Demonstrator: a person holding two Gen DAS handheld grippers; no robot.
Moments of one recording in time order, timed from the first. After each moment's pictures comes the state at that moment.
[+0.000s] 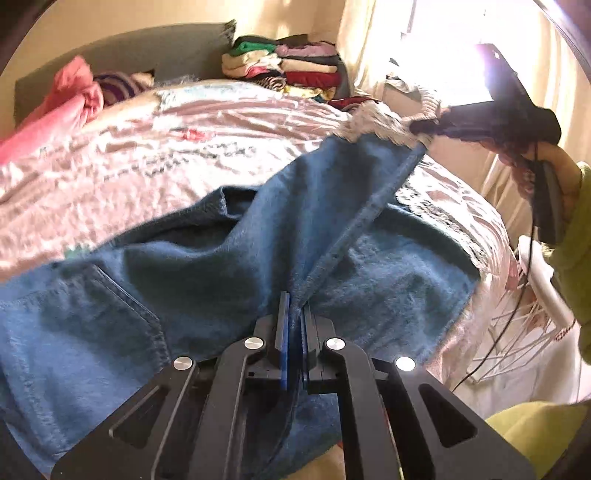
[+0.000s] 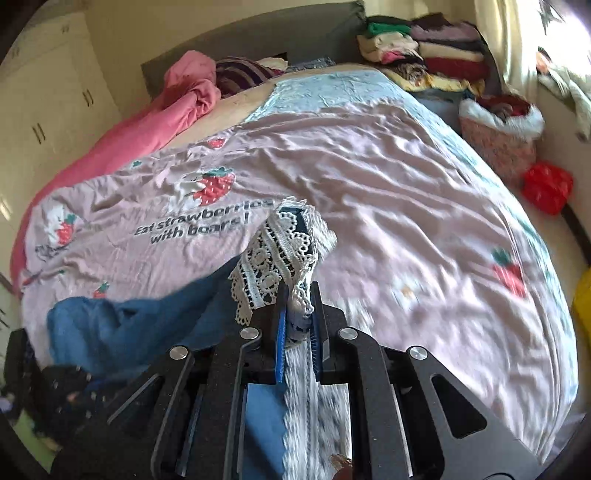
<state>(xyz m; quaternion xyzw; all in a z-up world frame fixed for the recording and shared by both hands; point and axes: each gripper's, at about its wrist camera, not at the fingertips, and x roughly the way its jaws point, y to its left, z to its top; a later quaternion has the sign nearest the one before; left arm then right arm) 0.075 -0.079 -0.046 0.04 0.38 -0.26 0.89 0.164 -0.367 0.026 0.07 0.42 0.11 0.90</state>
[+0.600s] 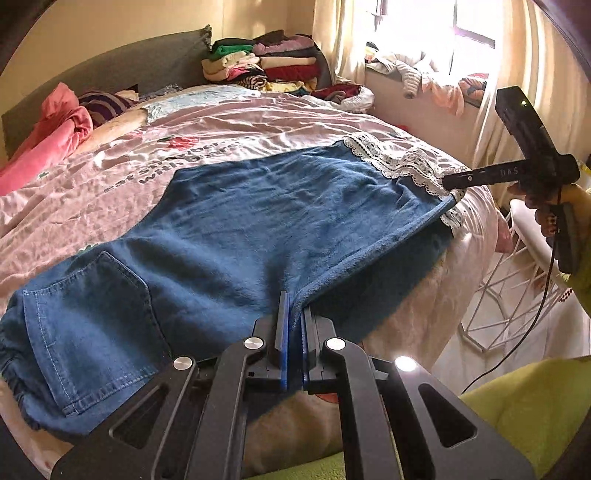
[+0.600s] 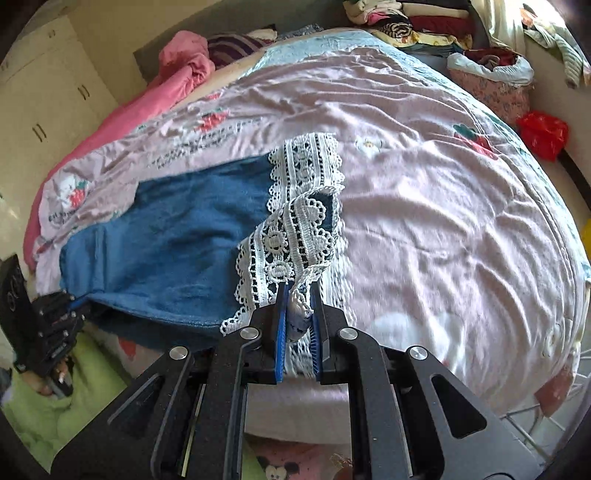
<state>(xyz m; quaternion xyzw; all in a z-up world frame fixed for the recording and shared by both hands) 0.033 -0.086 -0.039 0.09 0.38 -0.27 0.88 0.067 -0.394 -0.027 0.09 0.47 0.11 0.87</state>
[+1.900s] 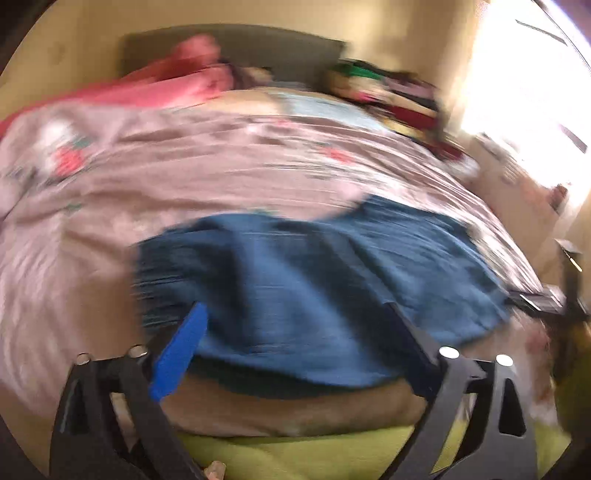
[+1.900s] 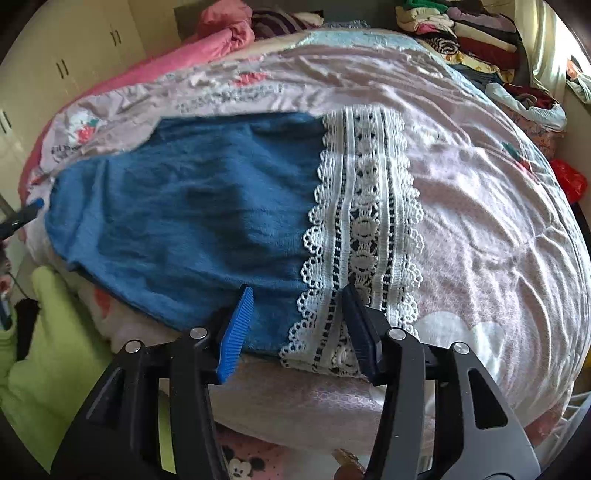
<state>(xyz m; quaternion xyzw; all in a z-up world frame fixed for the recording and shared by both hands) 0.025 0.062 -0.011 -0.08 0.38 -0.04 0.92 0.065 -0.359 -0.049 0.00 0.46 0.16 0.87</state>
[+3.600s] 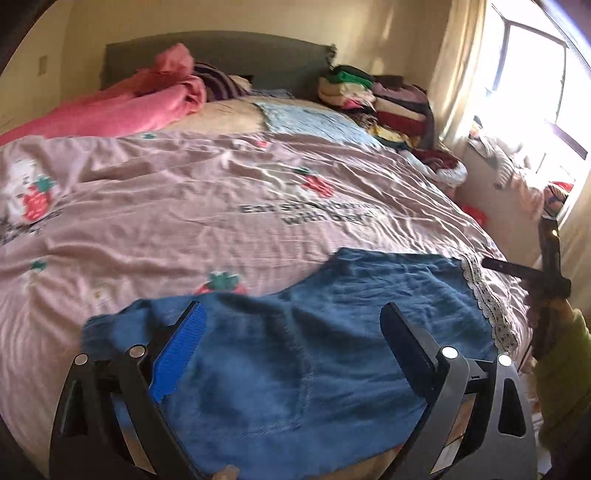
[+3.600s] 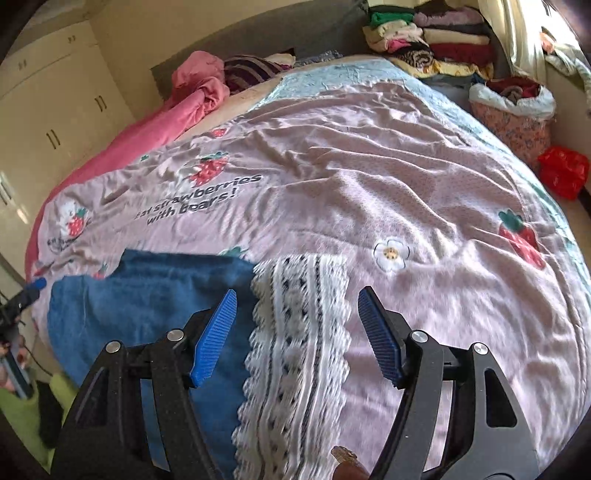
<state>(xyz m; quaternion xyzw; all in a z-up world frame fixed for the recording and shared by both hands) 0.098 0.009 0.024 -0.05 0.37 -0.11 0.92 0.186 -0.399 -0.026 0.10 0.42 0.15 0.89</state>
